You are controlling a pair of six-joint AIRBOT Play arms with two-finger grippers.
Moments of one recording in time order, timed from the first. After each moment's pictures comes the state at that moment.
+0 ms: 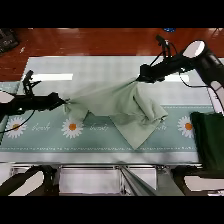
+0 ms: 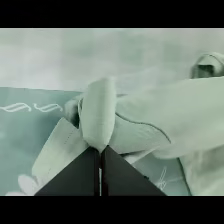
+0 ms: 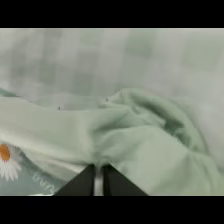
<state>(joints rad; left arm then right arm) 0.17 -1.13 0.71 0.78 -0.91 -1.21 0.15 -1.55 1.47 -0.93 1.18 1.46</state>
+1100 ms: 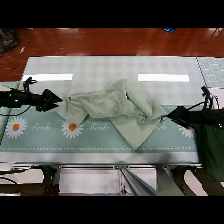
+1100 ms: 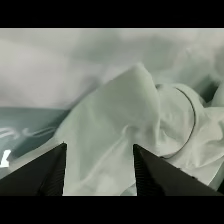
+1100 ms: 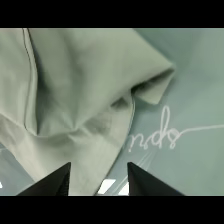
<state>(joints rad) 0.33 -1.52 0.96 0.76 -1.15 -1.20 -0.30 -0.86 0.58 -0.96 1.18 1.48</state>
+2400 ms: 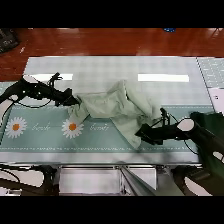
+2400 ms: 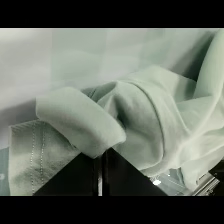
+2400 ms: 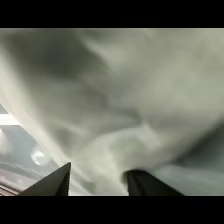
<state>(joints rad) 0.10 -1.65 1.09 0.77 -1.18 -1.23 0.27 -1.05 0.38 -0.68 0.83 1.67</state>
